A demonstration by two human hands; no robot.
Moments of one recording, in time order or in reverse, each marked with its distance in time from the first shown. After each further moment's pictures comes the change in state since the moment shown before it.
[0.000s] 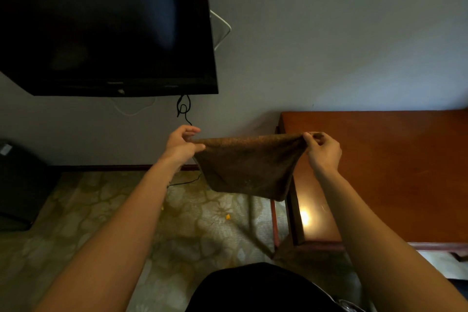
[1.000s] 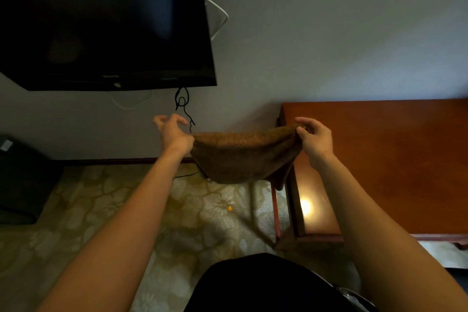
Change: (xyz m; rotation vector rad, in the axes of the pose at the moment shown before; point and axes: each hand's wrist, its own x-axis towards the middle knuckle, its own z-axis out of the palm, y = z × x) left_hand 0.012 0.005 0.008 0.223 0.263 0.026; right_hand 0.009 -0.009 0.011 0.138 -0.202 0.068
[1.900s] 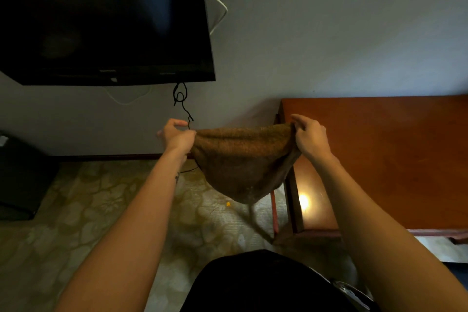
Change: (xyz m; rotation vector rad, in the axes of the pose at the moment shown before) left_hand -0.004 -0.006 0.012 -0.304 0.018 -0.264; right_hand -0.009 -0.017 0.000 -0.494 -0.125 -0.114
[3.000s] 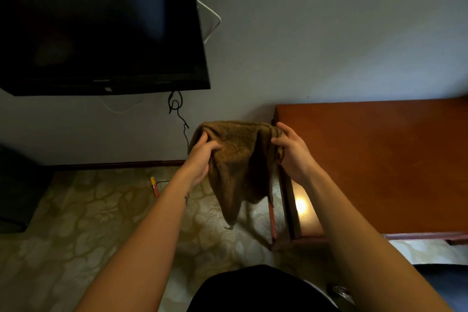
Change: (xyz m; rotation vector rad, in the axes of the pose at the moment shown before) left_hand -0.033 -0.005 0.035 -0.339 -0.629 -0.167; right_hand -0.019 -0.015 0.021 1.008 -0.241 0.286
